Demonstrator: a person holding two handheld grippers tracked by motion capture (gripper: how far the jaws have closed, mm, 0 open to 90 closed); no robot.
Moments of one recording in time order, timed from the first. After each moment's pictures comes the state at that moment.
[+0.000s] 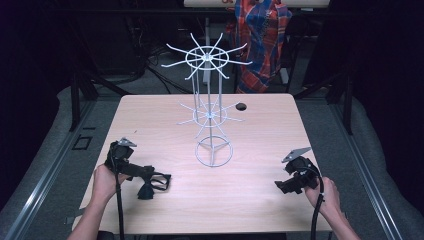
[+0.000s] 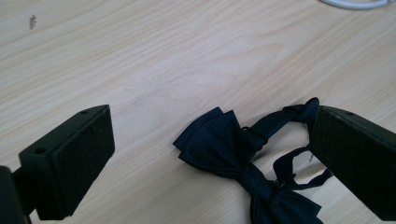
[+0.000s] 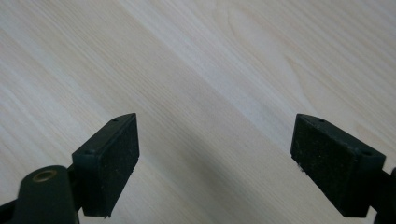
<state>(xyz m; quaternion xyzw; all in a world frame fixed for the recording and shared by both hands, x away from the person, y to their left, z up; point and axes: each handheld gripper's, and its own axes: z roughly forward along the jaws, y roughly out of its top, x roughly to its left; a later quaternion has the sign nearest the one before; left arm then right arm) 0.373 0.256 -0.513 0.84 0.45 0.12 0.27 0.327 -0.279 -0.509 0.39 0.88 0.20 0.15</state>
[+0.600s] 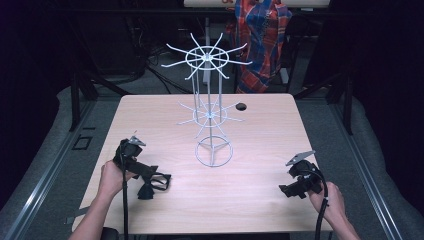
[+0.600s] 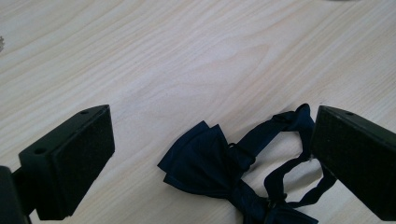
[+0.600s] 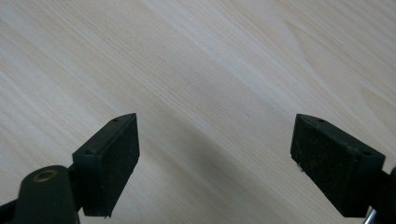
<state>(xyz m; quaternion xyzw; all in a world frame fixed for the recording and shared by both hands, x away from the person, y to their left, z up) 0.384 0.237 -0.515 0.86 0.42 0.12 0.25 0.315 -0.287 -0.509 0.42 0.88 0.18 0.15</state>
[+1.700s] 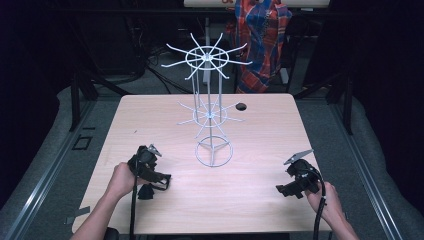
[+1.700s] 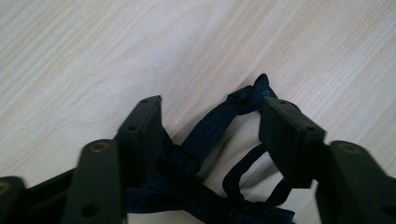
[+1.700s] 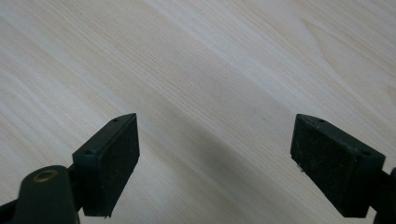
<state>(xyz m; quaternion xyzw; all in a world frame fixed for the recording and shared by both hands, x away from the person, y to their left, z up) 0.382 0.202 -0.536 0.92 0.33 0.07 0.19 0.319 -0.282 -0.513 0.44 0.87 0.19 0.11</state>
